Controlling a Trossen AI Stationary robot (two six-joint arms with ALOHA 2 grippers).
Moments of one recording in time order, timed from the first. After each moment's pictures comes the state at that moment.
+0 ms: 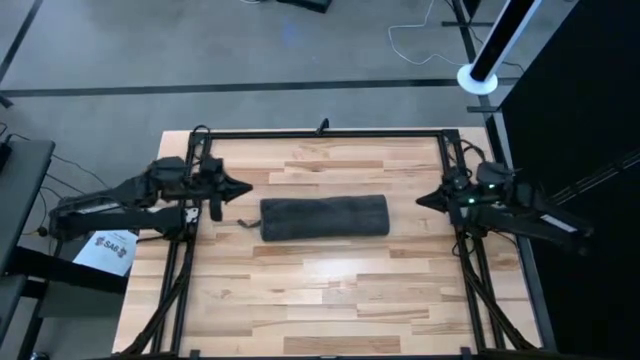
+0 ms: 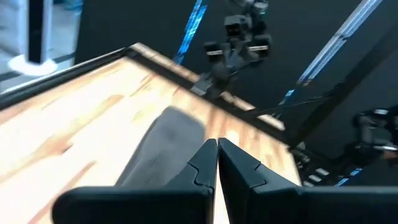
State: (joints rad) left arm 0.21 0.41 0.60 -0.40 0.05 -0.46; right arm -0.44 0.15 0.34 -0.45 -0.42 0.59
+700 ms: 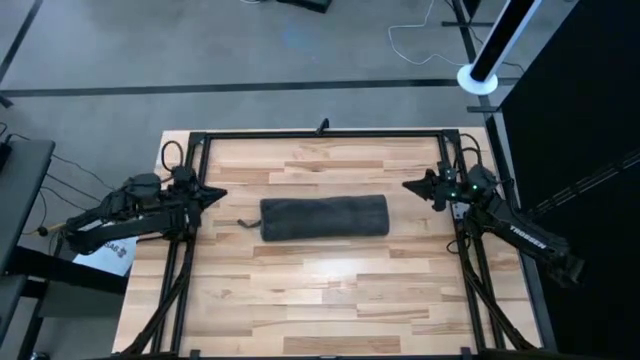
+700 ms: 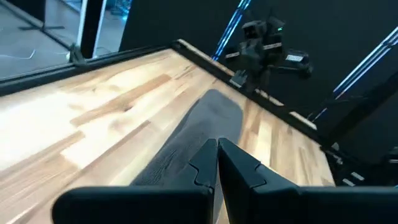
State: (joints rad) left arm 0.20 0.01 0.42 -0.53 -0.06 -0.44; right arm -0.78 0.16 0.01 0.12 -0.56 0.73
